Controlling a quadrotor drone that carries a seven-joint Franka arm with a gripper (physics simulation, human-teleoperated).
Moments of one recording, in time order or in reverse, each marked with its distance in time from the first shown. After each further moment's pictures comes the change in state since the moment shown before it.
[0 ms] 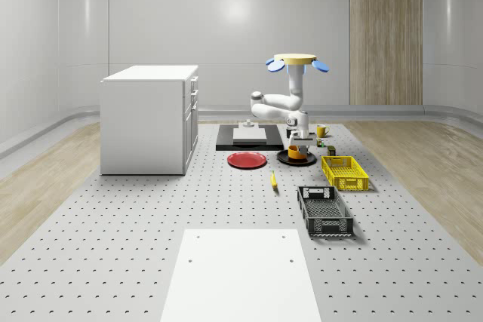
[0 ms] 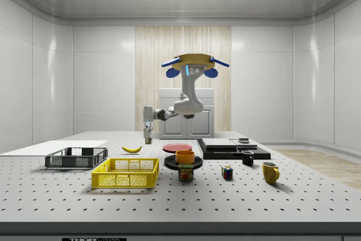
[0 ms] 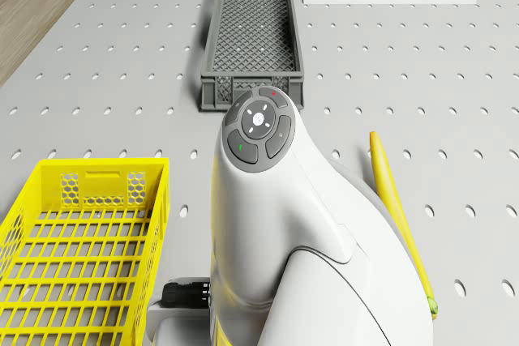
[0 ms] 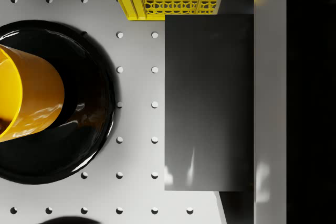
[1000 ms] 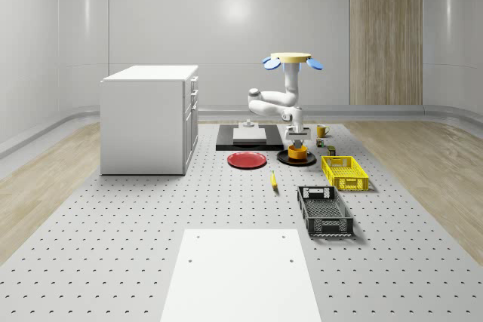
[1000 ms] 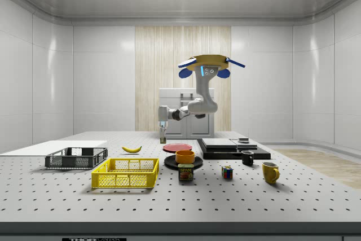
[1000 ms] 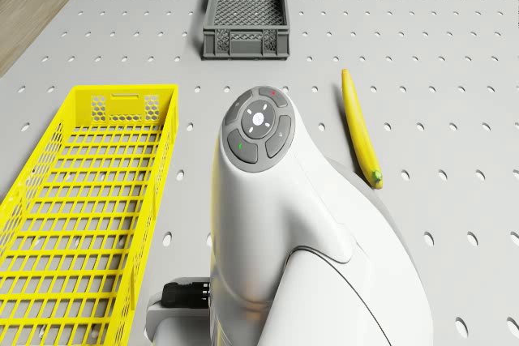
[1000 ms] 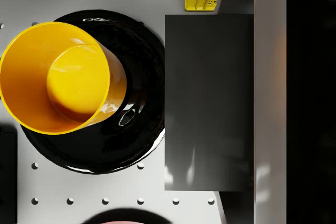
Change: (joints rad) arm -0.002 -0.007 0.000 0.000 0.003 0.007 0.001
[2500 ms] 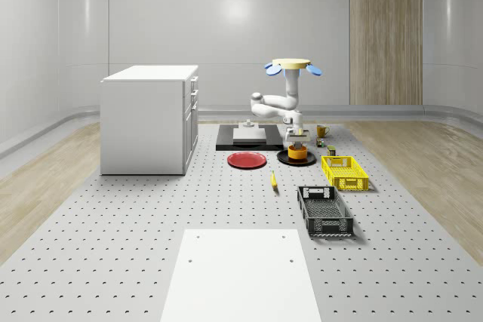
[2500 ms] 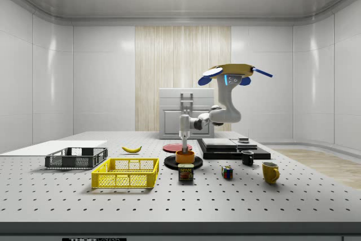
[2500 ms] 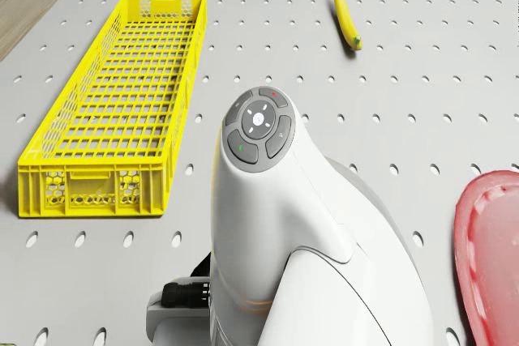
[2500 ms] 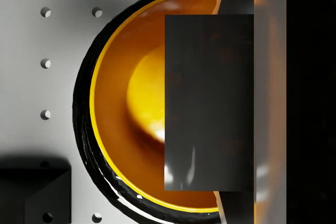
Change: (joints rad) arm -0.002 -0.007 0.000 0.000 0.003 0.006 0.001
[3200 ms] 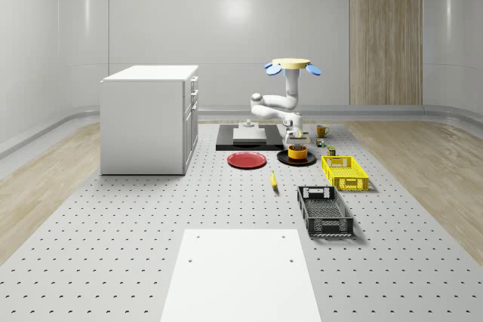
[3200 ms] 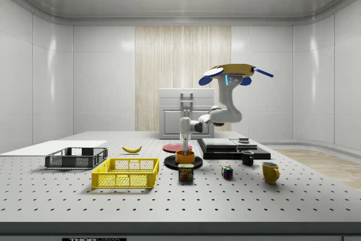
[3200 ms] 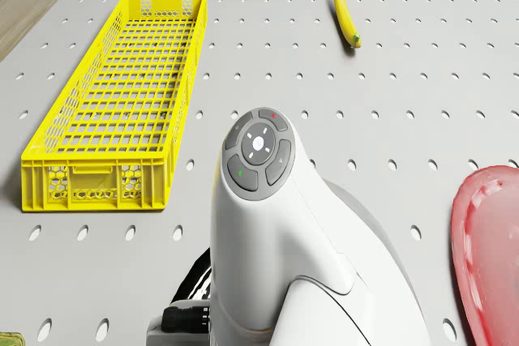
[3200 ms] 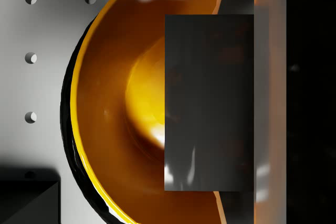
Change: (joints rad) arm -0.016 0.002 -0.085 0.023 -0.079 0.034 0.002
